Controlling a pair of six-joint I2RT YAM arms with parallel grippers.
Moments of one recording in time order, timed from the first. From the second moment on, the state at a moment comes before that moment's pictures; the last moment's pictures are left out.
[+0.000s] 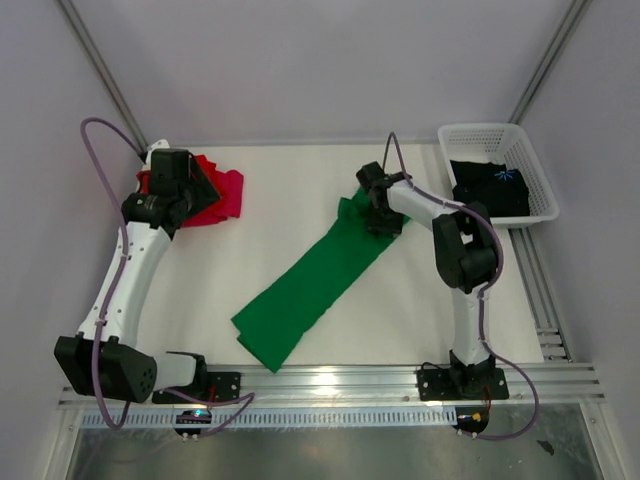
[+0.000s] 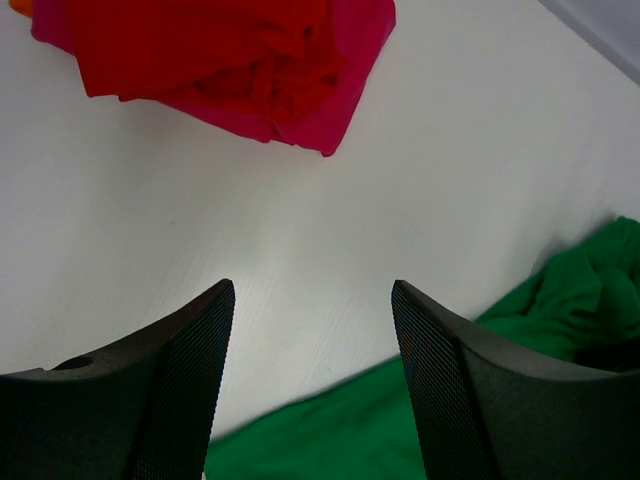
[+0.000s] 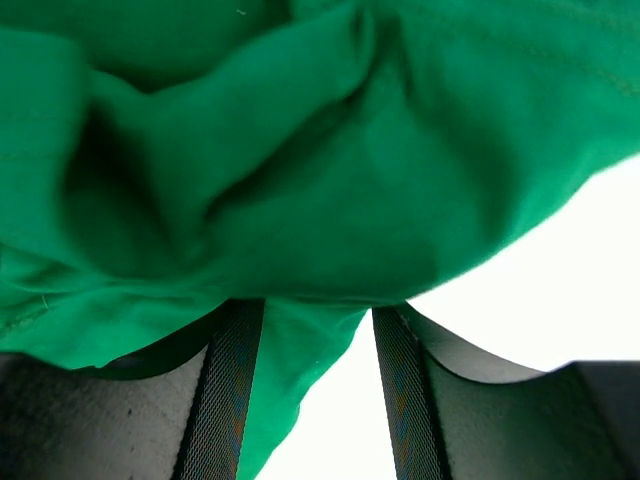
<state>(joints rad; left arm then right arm) -0.13 1.30 1.36 -0.78 -0.25 -0.59 0.42 2.05 1.51 -0.81 0.37 0.62</state>
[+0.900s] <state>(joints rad) -0.13 1.13 1.22 -0.87 -0.27 -0.63 0.42 2.44 2.05 -0.49 -0.27 0.41</state>
